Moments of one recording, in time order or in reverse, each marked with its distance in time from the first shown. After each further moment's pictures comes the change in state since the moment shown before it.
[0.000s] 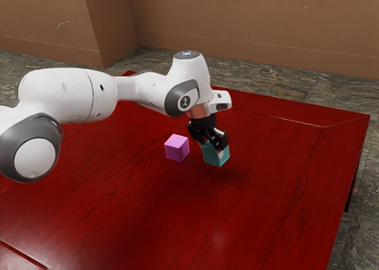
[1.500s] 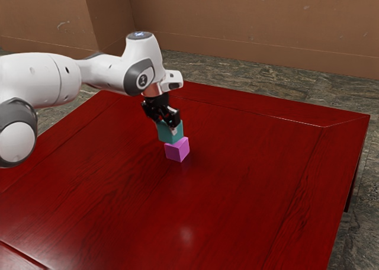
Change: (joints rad) arm 0.141 -0.097 0.089 -0.062 0.008 -0.025 0.120
